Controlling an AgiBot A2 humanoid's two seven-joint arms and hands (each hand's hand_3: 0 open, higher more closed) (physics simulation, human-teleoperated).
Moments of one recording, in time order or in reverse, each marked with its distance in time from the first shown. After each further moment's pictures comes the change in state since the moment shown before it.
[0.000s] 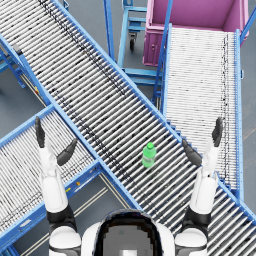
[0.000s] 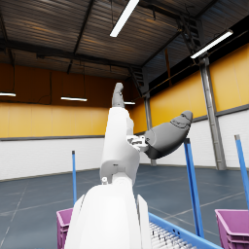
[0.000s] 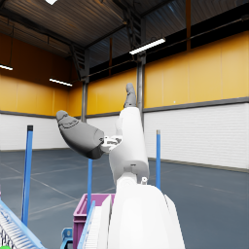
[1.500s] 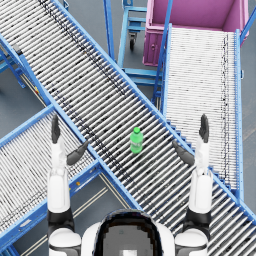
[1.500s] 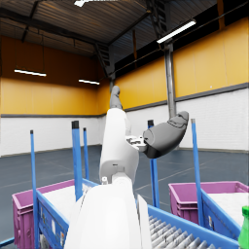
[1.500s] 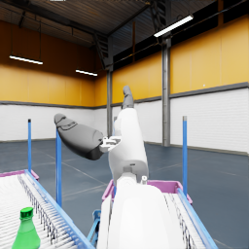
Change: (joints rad) left arm -0.062 -0.039 0.153 0.041 -0.174 0.036 0.036; right arm -0.024 0.036 0.124 -0.036 -0.135 0.035 -0.036
